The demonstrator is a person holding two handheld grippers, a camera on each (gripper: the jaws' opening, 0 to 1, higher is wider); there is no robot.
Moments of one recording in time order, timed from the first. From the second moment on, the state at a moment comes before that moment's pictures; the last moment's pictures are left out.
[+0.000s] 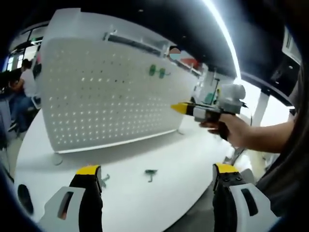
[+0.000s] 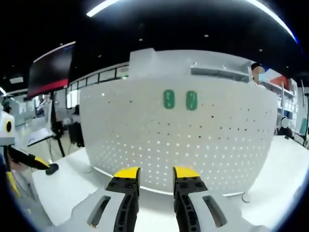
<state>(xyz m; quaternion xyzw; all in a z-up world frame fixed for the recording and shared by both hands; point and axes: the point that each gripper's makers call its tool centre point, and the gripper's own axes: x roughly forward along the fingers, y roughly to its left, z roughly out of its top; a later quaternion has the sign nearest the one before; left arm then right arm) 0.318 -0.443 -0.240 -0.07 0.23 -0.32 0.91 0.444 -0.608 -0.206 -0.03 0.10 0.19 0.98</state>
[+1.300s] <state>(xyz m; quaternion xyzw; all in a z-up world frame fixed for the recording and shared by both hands) 0.334 -0.406 -0.320 -0.13 0.33 -0.23 0.91 0.311 -0.561 -0.289 -0.04 0.23 0.34 0.91</state>
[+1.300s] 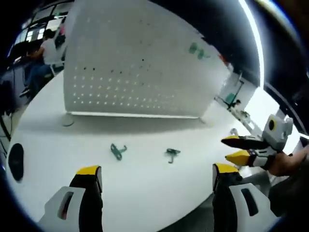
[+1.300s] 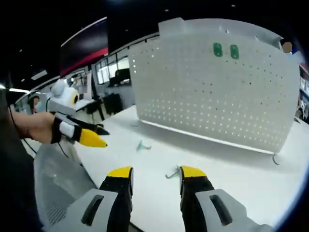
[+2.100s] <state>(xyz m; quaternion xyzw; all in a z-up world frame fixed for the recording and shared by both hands) 0.374 -0.420 -0.380 -0.07 0.38 -0.24 0.89 0.291 -0.567 -0.288 -0.02 0.24 0.33 0.91</state>
